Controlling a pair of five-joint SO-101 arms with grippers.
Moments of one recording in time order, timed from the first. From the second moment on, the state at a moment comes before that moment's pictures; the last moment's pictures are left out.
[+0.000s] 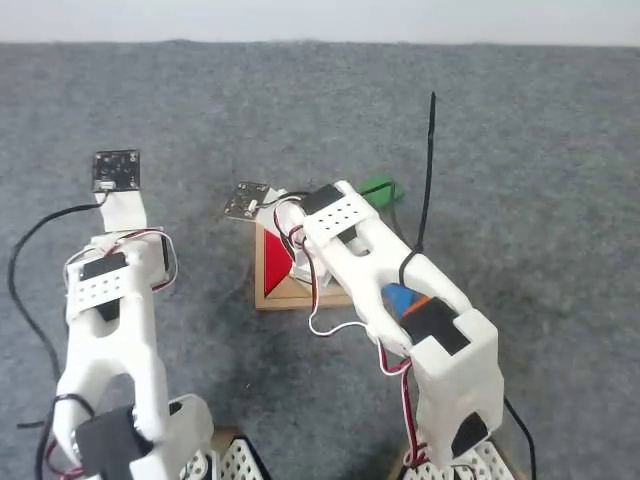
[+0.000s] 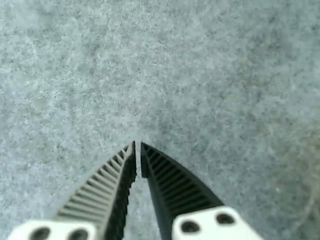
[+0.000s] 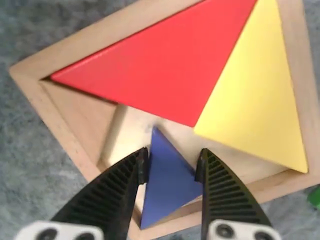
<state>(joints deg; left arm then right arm) -26.8 -18.6 55.9 34.2 -8.0 -38.5 23.8 1.8 66.5 35.0</state>
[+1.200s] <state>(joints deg) -26.8 -18.6 55.9 34.2 -8.0 -29.4 39.3 -21.0 79.5 4.0</state>
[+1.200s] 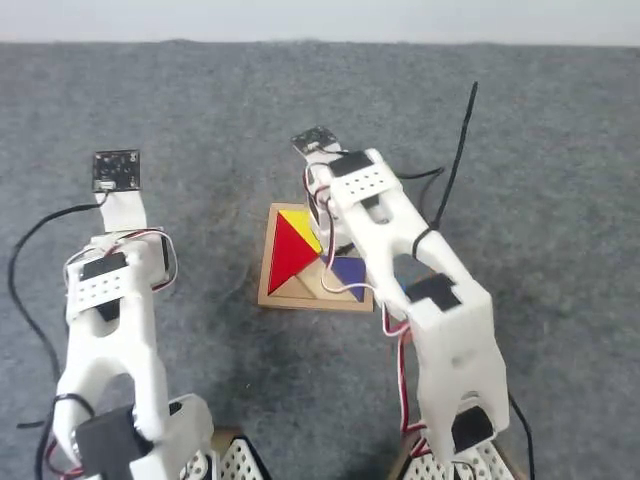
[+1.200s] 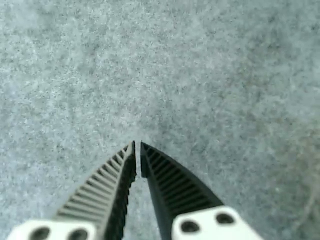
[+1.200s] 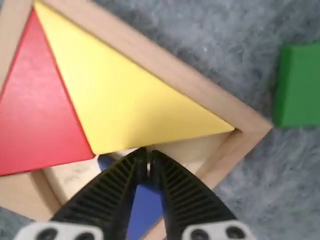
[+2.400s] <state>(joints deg) -26.8 -18.6 55.9 34.2 -8.0 -38.3 38.1 -22.8 88.9 33.7</state>
